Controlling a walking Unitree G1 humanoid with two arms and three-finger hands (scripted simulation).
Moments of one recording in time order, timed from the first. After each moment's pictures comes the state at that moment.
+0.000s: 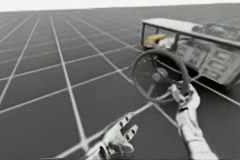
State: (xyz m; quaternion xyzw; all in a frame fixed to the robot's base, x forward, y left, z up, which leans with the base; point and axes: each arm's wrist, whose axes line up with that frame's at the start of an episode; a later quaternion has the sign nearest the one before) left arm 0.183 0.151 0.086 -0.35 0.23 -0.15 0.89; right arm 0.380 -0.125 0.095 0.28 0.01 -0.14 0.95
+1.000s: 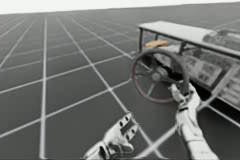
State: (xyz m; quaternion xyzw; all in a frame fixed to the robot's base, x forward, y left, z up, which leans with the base) left arm 0.184 0.150 0.088 -0.35 0.23 -0.15 0.90; right arm 0.380 -0.126 0.099 0.28 0.01 -0.14 0.95
